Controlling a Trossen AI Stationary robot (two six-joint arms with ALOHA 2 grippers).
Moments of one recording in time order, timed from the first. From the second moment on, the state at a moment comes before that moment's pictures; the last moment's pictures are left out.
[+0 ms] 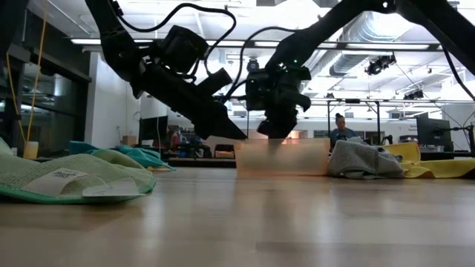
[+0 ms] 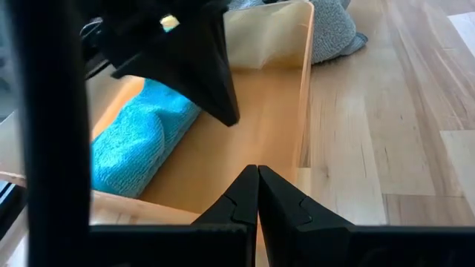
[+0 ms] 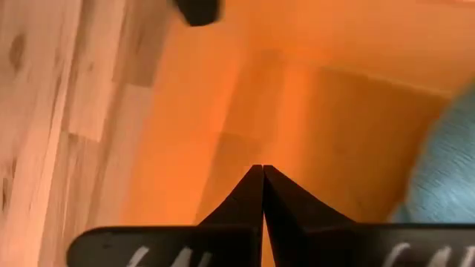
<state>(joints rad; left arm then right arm) 0.30 1.82 0.75 0.55 -0.14 0.25 -0.50 2.09 1.58 -0.94 -0.45 -0.69</state>
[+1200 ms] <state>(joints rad) 0.30 1.82 0.74 0.55 -0.10 0.24 -0.62 2.09 1.55 -0.58 0.02 -0.45</state>
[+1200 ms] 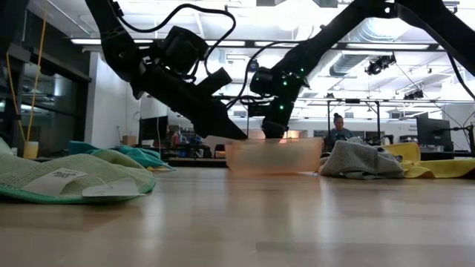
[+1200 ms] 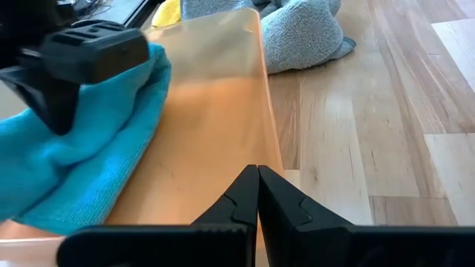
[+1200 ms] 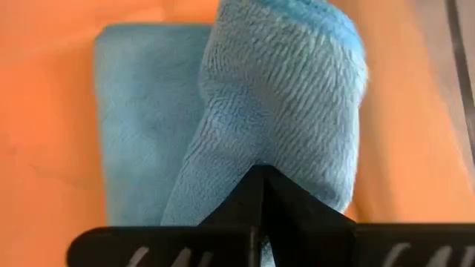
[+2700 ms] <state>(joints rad) 0.30 1.82 0.74 0.54 -0.08 0.24 -0.56 2.09 1.49 -0.41 -0.03 -0.50</state>
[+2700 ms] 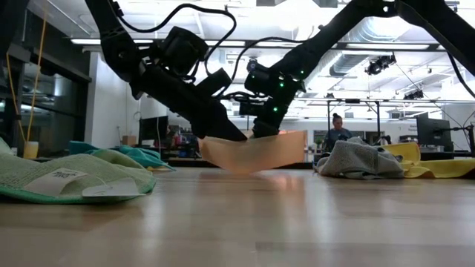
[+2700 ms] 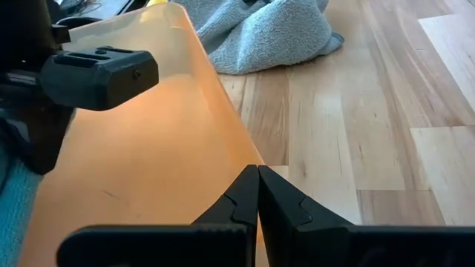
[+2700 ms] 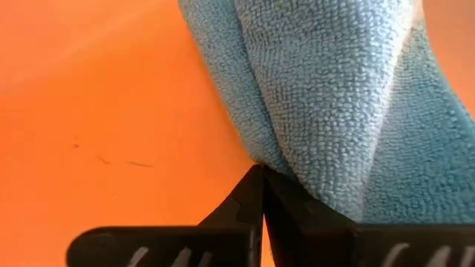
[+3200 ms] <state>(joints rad) 0.30 1.72 0.74 0.36 -0.03 0.24 -0.56 2.08 1.58 -0.73 -0.05 -0.63</state>
